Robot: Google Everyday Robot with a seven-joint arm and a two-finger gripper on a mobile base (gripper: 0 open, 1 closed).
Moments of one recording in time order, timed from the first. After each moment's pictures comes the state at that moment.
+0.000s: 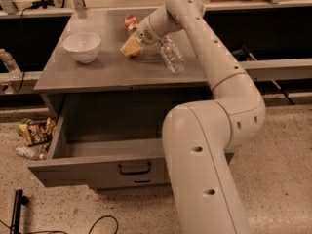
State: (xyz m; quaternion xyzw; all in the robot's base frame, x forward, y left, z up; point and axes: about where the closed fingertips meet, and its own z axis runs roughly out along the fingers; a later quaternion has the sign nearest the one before) arm 0.840 0.082 0.844 -0.53 0.73 0.24 0.37
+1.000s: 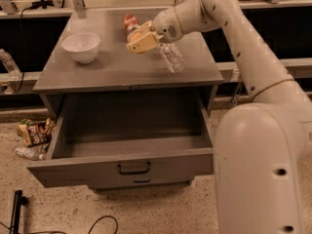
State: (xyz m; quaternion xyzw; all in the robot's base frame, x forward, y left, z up) arm 0.720 0.056 0.922 -0.59 0.60 0.38 0.40
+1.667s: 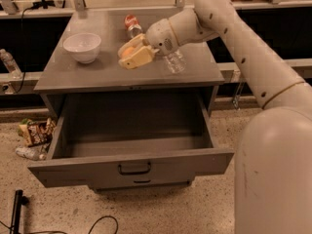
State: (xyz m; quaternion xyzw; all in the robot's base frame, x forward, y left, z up) arm 0.657 0.073 0.909 -0.63 0.55 0.41 0.37
